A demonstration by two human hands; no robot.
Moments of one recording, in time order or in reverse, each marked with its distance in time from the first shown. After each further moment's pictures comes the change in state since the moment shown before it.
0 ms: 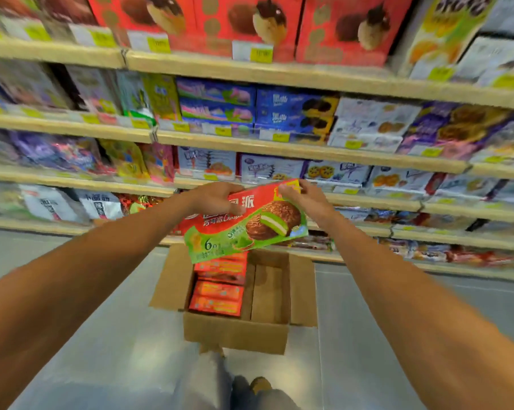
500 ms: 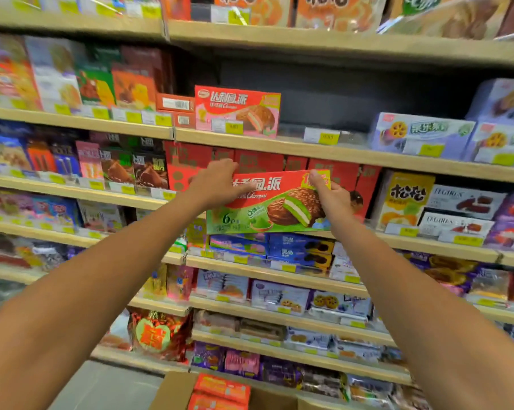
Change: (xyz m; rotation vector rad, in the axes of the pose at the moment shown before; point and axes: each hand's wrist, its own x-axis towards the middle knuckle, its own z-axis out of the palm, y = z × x) left_hand -0.095 0.107 -0.226 0.370 0.963 0.062; right_hand -0.034 -0.262 -0.074 0.320 0.368 -0.457
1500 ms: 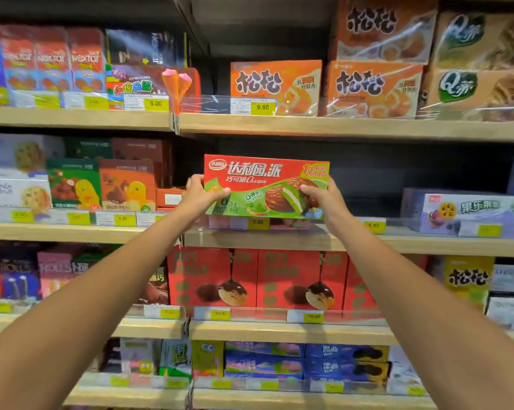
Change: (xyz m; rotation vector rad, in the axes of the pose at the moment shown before) left_hand 0.221 -0.146 -0.073 -0.862 0.147 -0.168; right_hand 0.205 -0.105 0.149 0.153 -0.030 -0.306
